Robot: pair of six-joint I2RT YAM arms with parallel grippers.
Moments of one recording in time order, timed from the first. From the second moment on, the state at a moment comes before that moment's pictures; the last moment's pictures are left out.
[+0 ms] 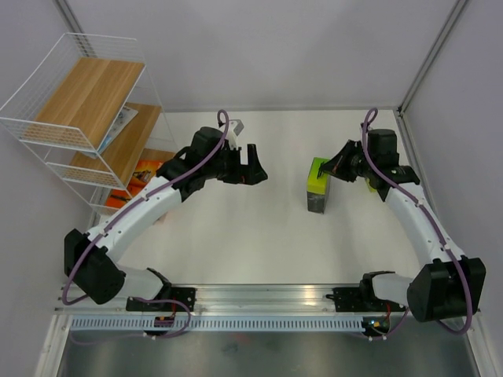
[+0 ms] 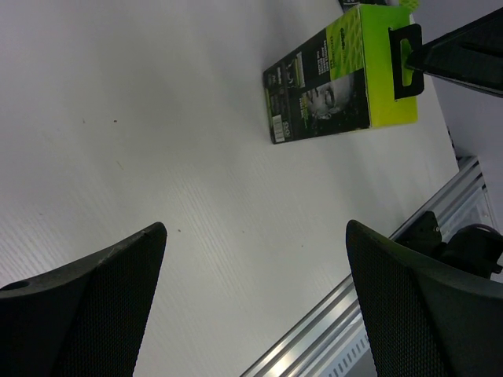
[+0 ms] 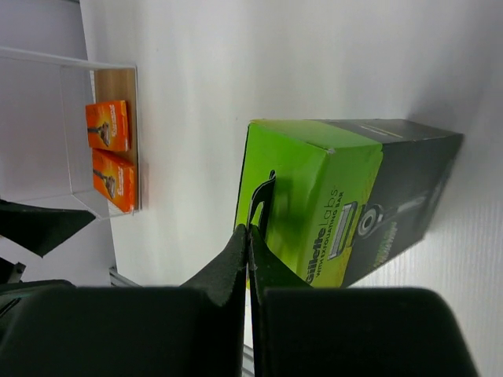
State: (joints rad) left arm -0.62 1.37 1.24 -0.46 0.21 -0.47; right arm 0.11 1.23 1.04 -0.45 -0.42 0.69
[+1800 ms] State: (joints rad) left arm -0.65 1.42 1.36 -0.56 -0.18 -0.57; right arm 0.26 1.31 1.41 -0.67 -0.38 0.58
